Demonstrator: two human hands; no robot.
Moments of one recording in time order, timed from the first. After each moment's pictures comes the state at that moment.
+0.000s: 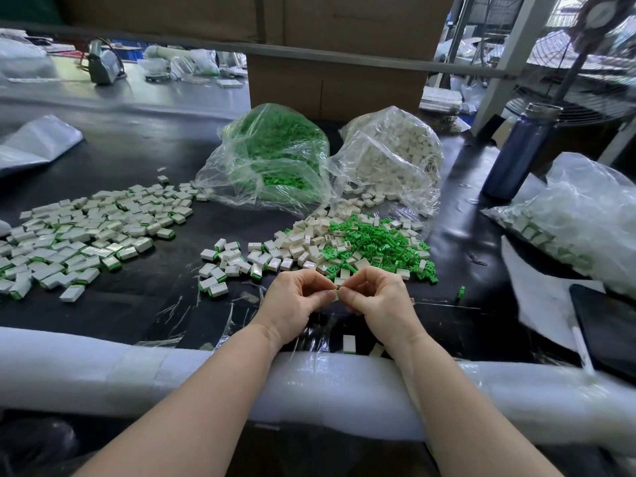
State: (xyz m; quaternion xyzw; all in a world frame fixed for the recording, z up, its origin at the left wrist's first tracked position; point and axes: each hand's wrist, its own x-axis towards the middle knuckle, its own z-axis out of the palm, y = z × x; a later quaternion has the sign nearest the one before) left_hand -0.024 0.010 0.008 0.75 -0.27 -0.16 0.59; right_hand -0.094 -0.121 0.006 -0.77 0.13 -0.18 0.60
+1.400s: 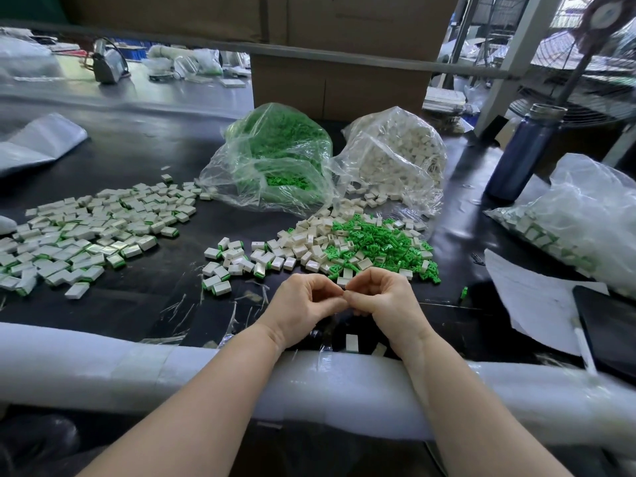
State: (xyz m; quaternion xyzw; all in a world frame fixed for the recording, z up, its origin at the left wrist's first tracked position) left_hand -0.029 0.011 0.011 0.77 -0.32 -0.15 0.53; right_hand -0.097 -0.124 0.011 -0.72 0.13 -0.15 0.67
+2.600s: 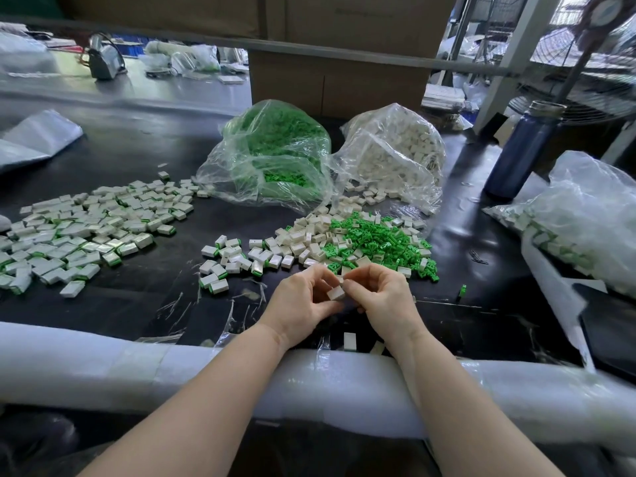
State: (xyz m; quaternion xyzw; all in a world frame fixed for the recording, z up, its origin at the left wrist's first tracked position) left_hand -0.027 0.008 0.005 0.80 -0.32 -0.11 0.51; right_hand -0.093 -0.120 0.008 -0.76 0.16 -0.19 0.60
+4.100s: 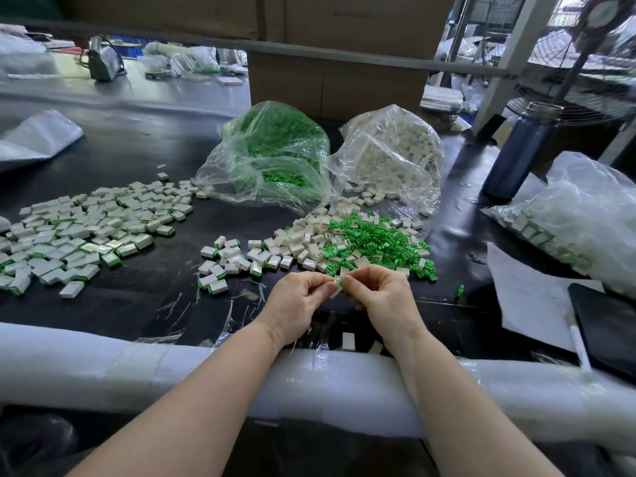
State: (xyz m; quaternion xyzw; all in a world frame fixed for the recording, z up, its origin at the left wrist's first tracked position) left_hand -0.024 0.008 0.005 0.79 -0.31 -0.11 0.52; right_hand -0.093 -0.121 0.006 -0.73 0.15 -0.20 0.63
